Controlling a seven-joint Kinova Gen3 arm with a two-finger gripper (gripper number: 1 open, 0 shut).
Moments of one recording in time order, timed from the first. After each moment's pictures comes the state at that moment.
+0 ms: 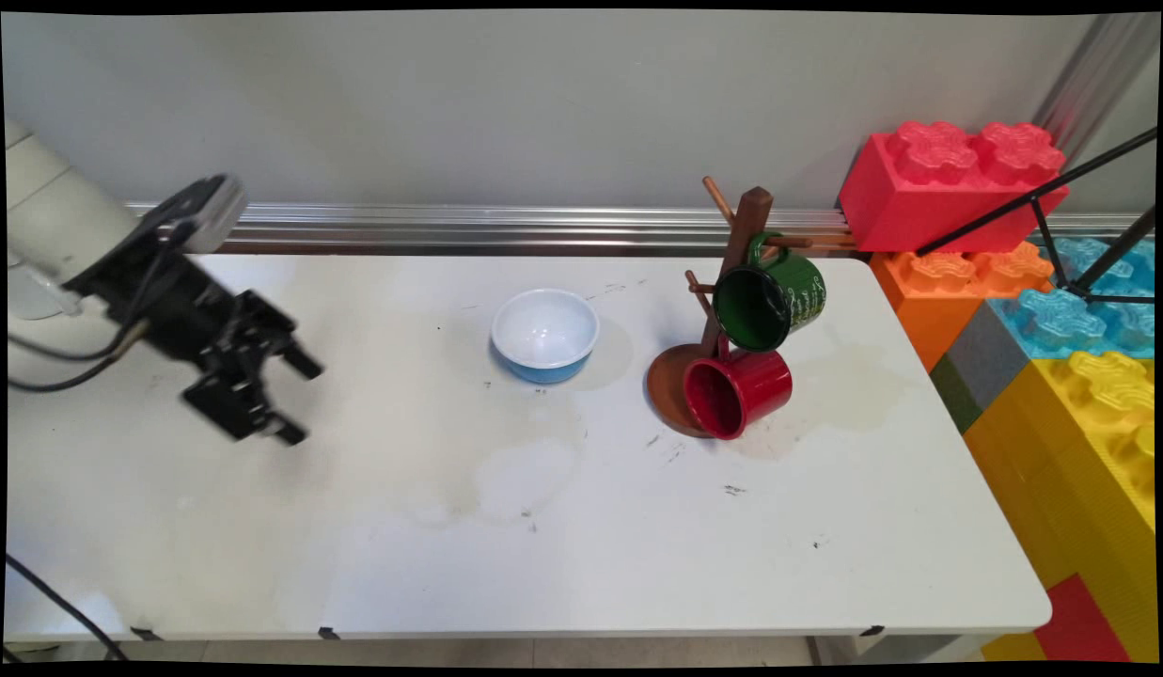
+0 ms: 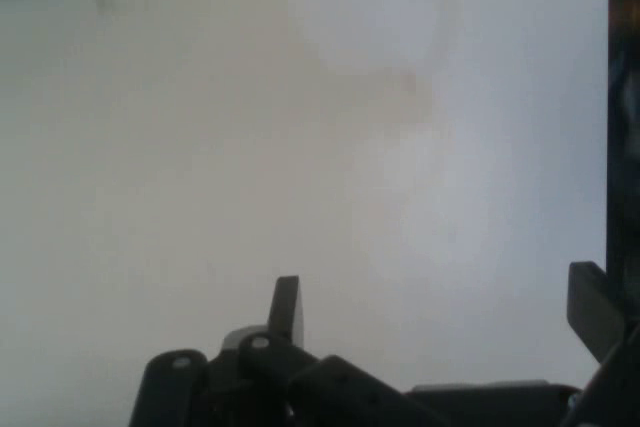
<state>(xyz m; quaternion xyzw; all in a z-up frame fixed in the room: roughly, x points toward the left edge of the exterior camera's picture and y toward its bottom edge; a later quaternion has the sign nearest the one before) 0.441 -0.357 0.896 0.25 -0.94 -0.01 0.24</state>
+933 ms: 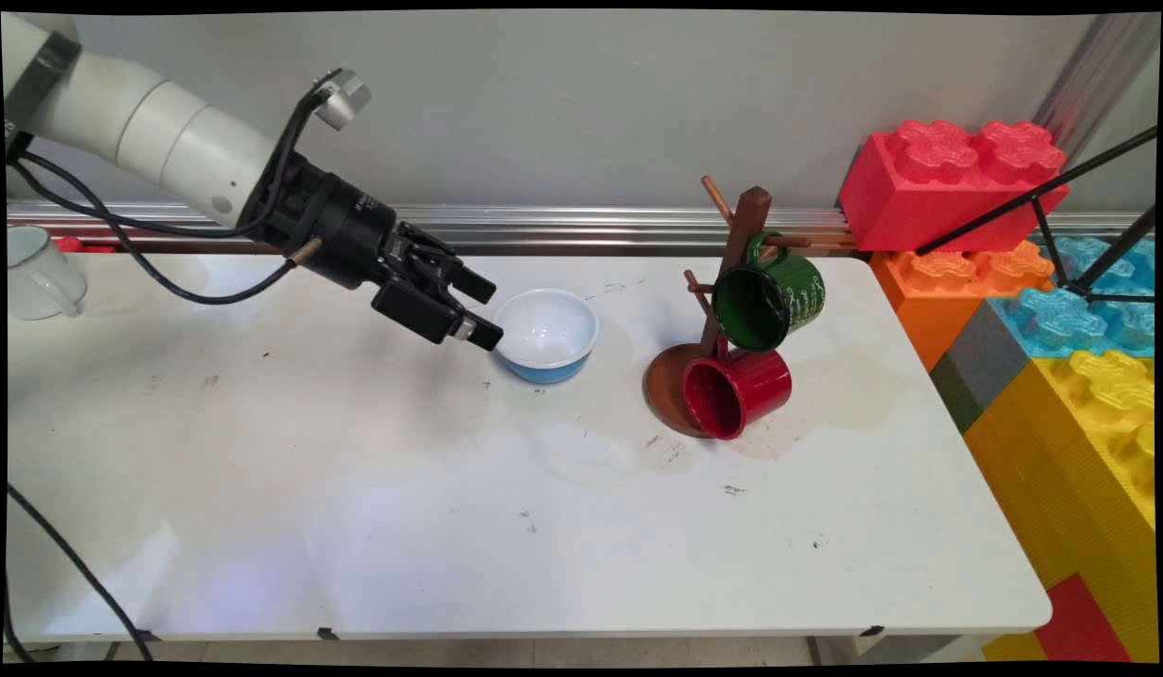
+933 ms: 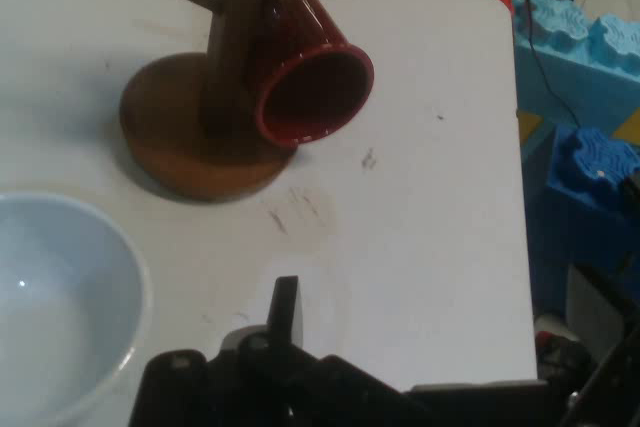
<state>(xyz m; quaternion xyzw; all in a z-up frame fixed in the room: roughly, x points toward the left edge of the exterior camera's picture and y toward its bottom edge) 0.356 -0.417 0.911 0.28 -0.86 -0.01 0.43</state>
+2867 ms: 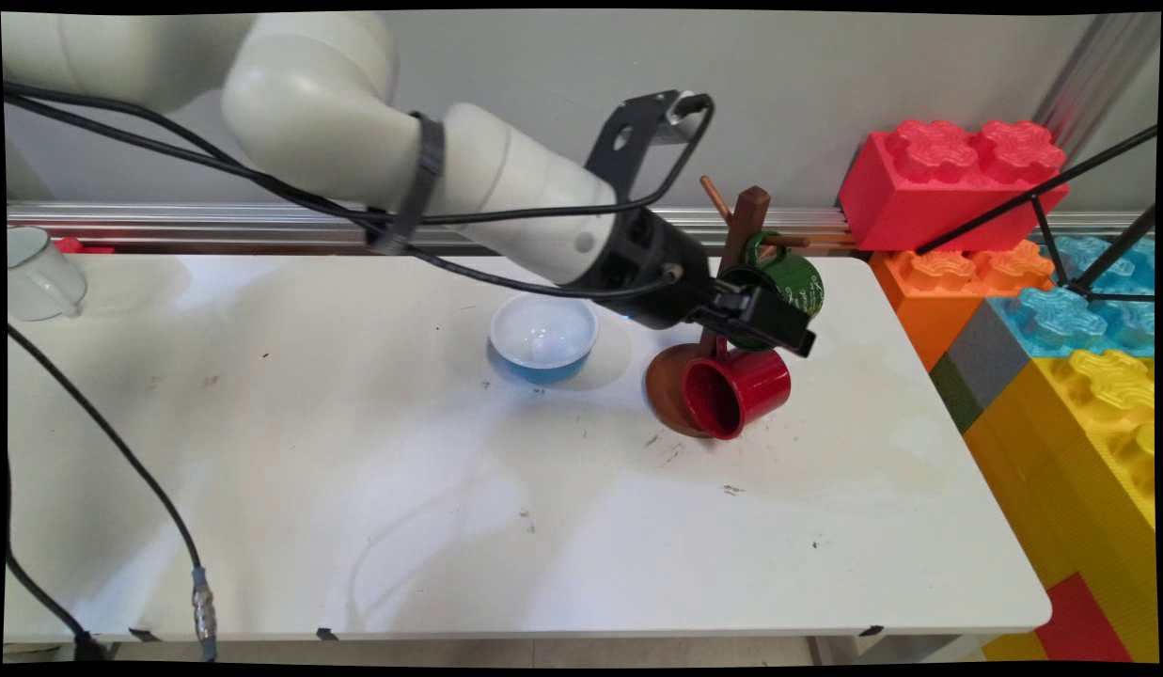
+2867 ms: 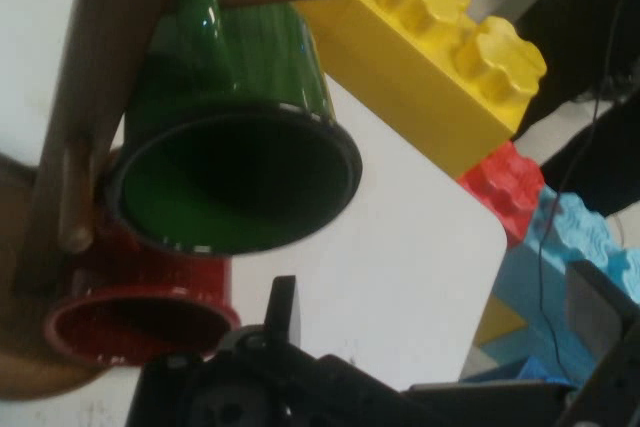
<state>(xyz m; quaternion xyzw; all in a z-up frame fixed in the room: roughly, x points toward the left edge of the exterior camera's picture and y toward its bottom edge) 0.107 -0.430 0.917 0.47 -0.77 -0.02 0.43</state>
